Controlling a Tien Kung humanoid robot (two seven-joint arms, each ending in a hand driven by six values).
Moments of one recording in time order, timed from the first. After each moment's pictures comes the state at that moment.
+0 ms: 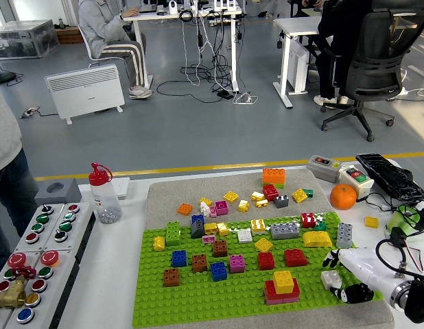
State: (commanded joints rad) left arm -0.10 0.01 -1.22 -0.18 1.01 0.24 0.22; right arm 0.34 -0.57 0.88 1.45 -1.98 0.01 -0.22
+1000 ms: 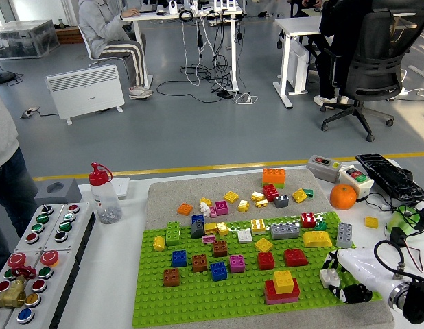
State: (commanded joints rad) left arm -0.09 0.01 -1.22 -0.18 1.02 0.24 0.22; right arm 0.35 -0.57 0.86 1.44 -2.00 -0.02 -0.21
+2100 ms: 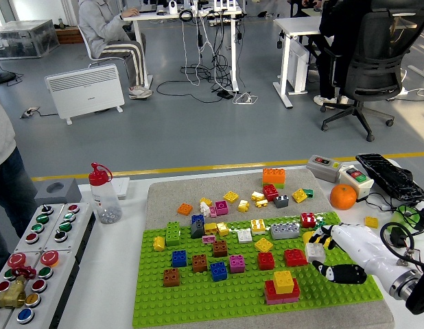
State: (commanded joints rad) left arm -0.10 0.01 -1.22 -0.18 1.01 0.24 0.22; right arm 0.28 -0.58 0.98 1.68 -1.96 -0.07 -0.20
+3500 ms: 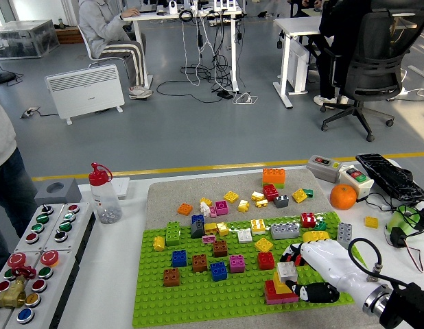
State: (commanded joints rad) left arm -0.10 0.01 -1.22 -0.18 1.01 0.24 0.22; right arm 0.34 -0.54 0.83 1.65 -2.01 -0.09 -0.19
